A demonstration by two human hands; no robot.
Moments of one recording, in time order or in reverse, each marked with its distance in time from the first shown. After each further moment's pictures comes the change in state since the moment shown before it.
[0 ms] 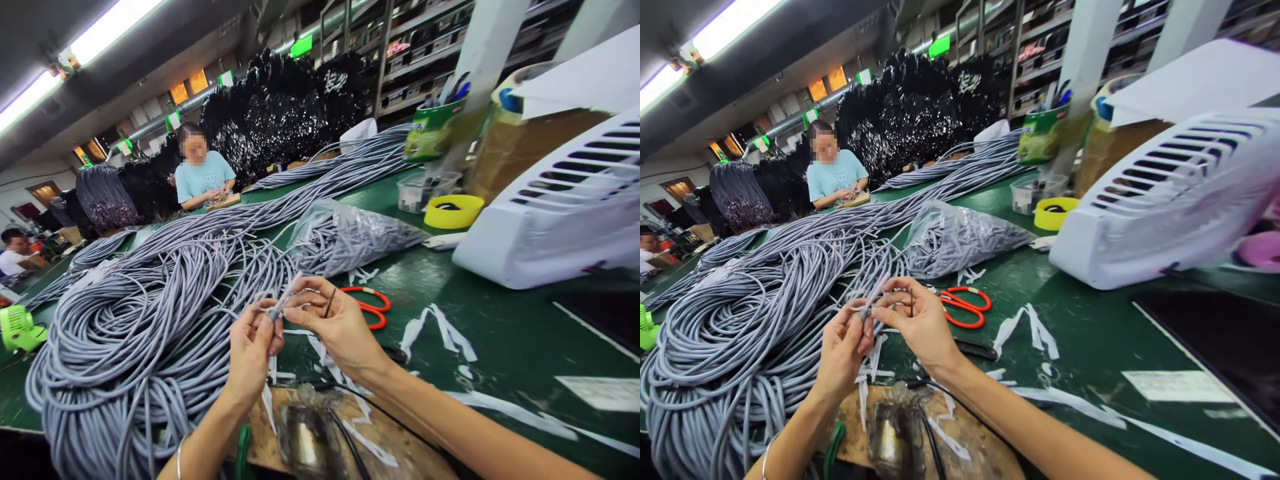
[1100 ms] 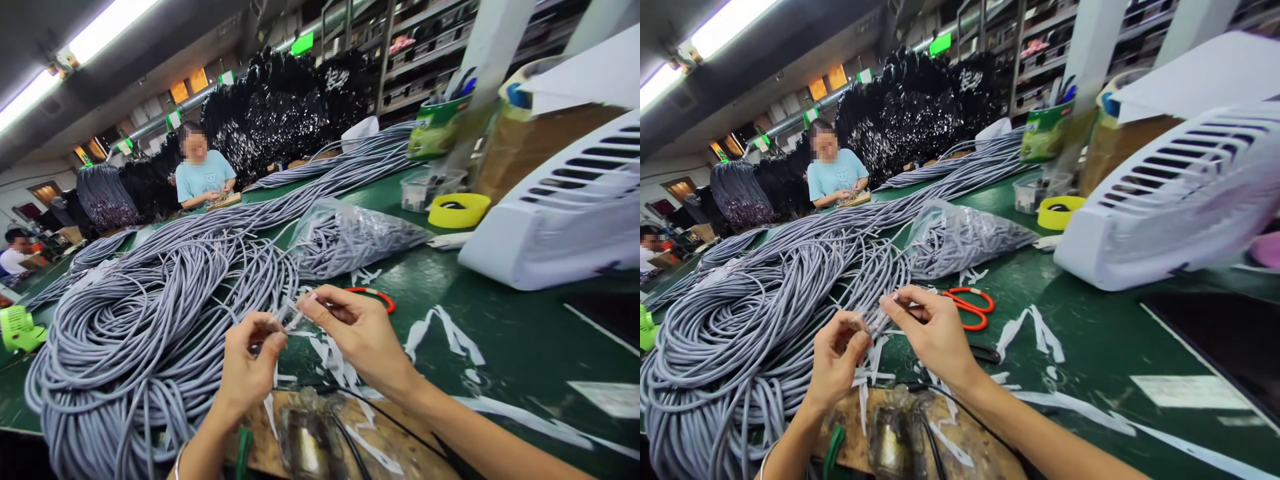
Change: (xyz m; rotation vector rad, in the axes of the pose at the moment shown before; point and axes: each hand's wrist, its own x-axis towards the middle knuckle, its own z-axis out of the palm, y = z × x) left_hand -0.009 0.012 -0.009 0.585 -0.061 0.210; right_hand -0.005 -0.010 -0.009 -0.473 -0.001 -0.252
